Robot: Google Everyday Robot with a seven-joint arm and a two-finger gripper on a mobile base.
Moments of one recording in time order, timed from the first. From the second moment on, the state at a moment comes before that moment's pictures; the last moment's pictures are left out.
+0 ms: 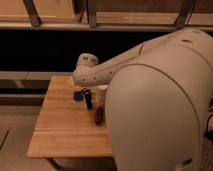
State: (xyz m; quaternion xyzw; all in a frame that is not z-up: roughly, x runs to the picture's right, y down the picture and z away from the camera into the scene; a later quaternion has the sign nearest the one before) arm -0.133 -0.046 0.786 -0.11 -0.08 0.59 0.80
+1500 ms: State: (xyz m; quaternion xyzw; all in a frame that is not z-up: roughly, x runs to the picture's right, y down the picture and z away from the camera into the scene) arm -0.106 -0.093 0.790 -0.11 -0.12 0.57 0.80
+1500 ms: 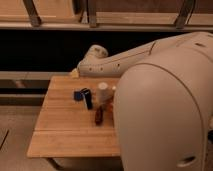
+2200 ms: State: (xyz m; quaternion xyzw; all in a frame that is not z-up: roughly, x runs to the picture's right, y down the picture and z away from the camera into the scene) arm 0.007 -0.034 0.787 -0.24 0.05 0.54 0.80
